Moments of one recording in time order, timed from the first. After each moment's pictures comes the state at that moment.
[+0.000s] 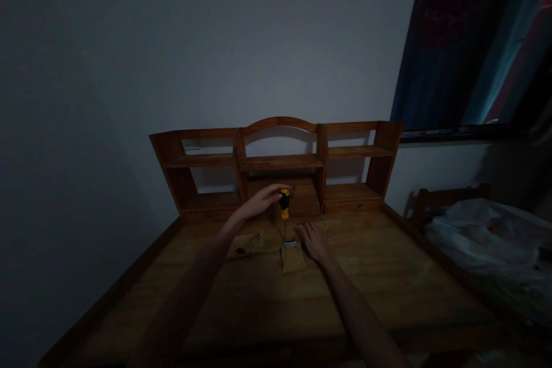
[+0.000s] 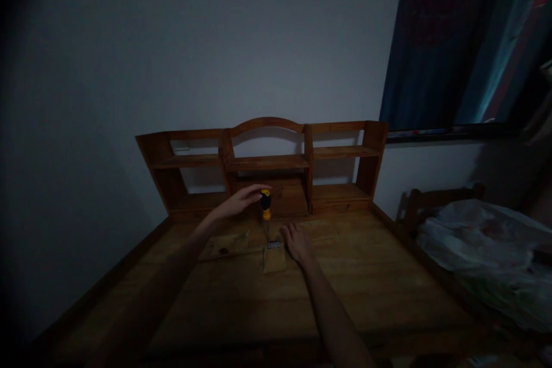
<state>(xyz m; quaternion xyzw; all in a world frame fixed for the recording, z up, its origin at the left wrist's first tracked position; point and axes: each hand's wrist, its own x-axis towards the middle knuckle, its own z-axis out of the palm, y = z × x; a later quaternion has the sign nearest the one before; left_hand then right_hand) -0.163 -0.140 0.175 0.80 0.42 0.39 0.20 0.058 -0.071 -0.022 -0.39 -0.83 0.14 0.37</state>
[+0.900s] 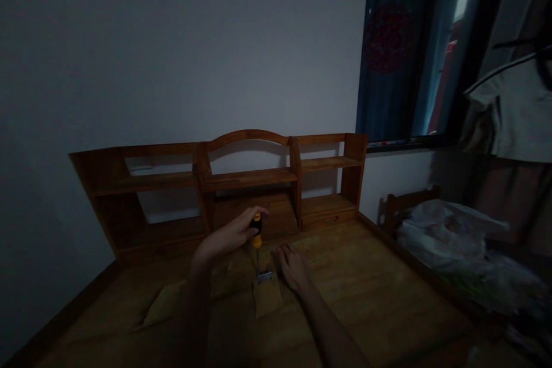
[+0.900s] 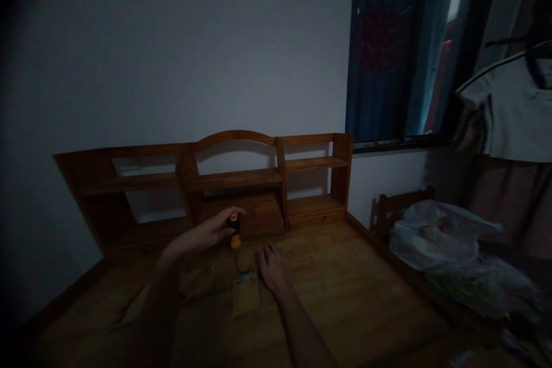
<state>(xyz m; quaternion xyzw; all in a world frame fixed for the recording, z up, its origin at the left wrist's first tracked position) -0.141 -0.141 0.174 0.82 0.48 0.29 0.12 0.057 -0.077 -0.013 -0.43 -0.80 0.15 0.39</state>
